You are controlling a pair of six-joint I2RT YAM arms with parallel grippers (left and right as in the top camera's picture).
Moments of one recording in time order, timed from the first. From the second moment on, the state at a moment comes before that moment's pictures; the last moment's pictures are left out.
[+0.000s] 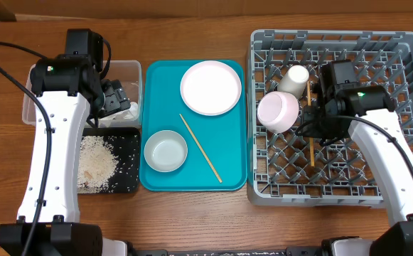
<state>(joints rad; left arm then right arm) 0.00 1.62 1.67 -1.38 -0.25 -0.45 0.12 1.52 1.27 -1.12 -0.01 0.20</state>
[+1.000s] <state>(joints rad) 0.00 1.62 1.67 -1.38 -0.25 -0.45 0.22 1.53 1.27 -0.90 -0.71 0.21</state>
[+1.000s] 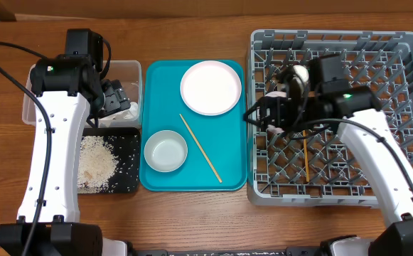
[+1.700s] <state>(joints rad) 0.00 1.62 1.67 -1.38 -0.25 -0.45 0.78 1.60 1.27 -0.71 -0.04 0.56</state>
